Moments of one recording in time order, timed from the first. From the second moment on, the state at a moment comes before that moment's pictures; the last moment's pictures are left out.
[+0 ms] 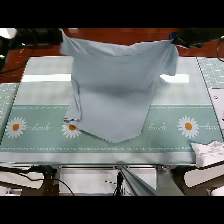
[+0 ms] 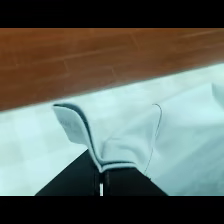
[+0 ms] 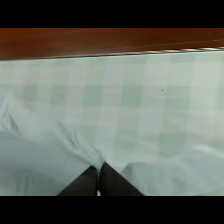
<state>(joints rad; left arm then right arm) -0.01 -1.64 1.70 0.93 -0.79 -1.07 -0.11 -1.74 1.97 -1.05 1.18 1.47</state>
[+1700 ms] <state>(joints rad) -0.50 -1.31 0.59 0.51 -0.99 -1.44 -0.11 -1.78 1.97 -1.24 1.41 1.39</state>
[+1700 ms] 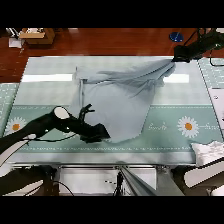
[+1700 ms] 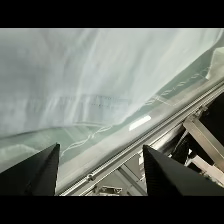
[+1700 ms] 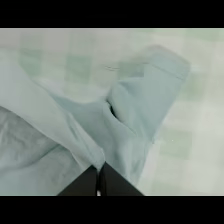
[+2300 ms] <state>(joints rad) -0.56 -1.39 0.58 0.27 -0.69 -1.41 -0.11 -1.78 1.97 -1.23 1.41 1.38</state>
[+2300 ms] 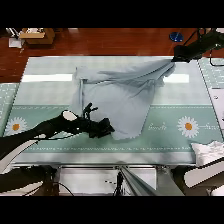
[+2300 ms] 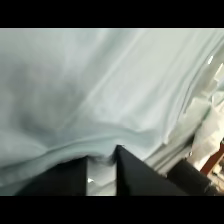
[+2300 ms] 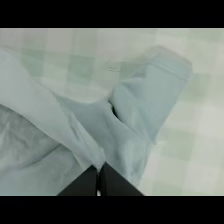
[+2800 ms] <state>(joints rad) -0.51 -1.20 0.74 0.24 -0.82 -1.23 -0.13 -1.73 1.97 -1.23 1.41 1.38</state>
